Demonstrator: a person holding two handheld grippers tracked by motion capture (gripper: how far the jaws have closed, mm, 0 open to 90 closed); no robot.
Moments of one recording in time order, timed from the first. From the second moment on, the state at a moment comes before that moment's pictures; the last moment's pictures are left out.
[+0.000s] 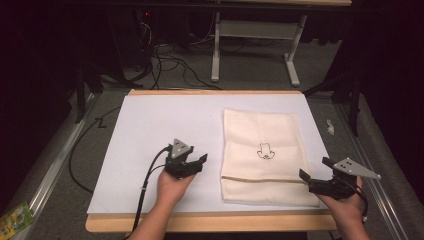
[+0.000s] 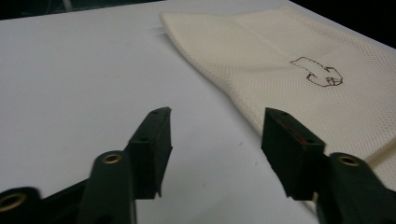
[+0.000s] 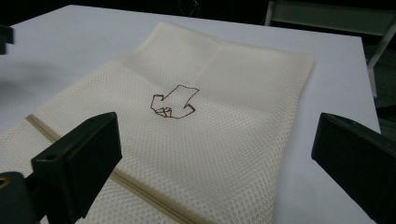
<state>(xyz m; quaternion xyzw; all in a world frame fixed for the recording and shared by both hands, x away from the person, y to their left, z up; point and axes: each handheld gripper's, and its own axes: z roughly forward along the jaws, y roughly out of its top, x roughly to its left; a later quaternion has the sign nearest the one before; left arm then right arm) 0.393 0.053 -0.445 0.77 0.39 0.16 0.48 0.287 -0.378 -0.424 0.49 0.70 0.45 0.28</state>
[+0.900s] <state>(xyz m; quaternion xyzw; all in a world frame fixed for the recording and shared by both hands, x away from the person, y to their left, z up) 0.440 -0.033 -0.478 0.82 0.41 0.15 0.38 0.285 -0.375 -0.424 0.48 0.70 0.46 0.27</state>
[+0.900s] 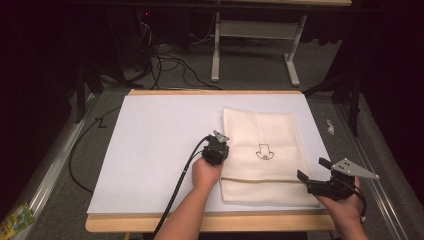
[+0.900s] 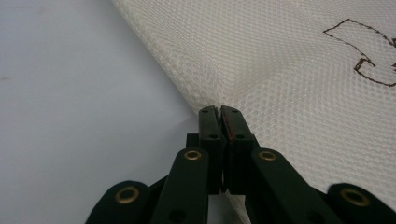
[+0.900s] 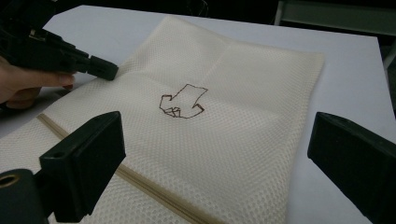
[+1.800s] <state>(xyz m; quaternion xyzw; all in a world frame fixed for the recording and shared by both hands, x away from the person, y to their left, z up) 0.354 0.119 -0.450 0.77 0.42 0.18 0.45 0.289 -0.359 -0.437 0.47 0.72 0.45 0.24</state>
